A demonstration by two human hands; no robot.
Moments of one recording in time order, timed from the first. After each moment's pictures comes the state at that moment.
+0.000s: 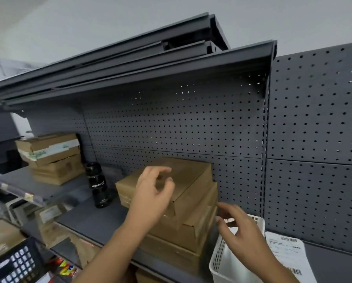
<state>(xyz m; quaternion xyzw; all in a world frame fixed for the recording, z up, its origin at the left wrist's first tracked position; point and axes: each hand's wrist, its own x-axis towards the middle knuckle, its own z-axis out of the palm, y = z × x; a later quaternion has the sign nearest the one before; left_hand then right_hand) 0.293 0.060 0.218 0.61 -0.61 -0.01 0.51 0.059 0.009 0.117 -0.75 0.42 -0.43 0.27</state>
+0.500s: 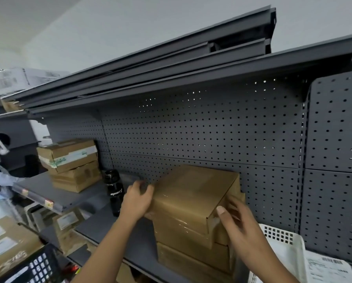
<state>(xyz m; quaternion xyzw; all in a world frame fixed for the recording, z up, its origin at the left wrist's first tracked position) 0.449 0.001 0.194 0.78 -0.45 -0.12 0.43 0.146 -0.004 0.139 -0.66 0.42 -0.47 0.40</state>
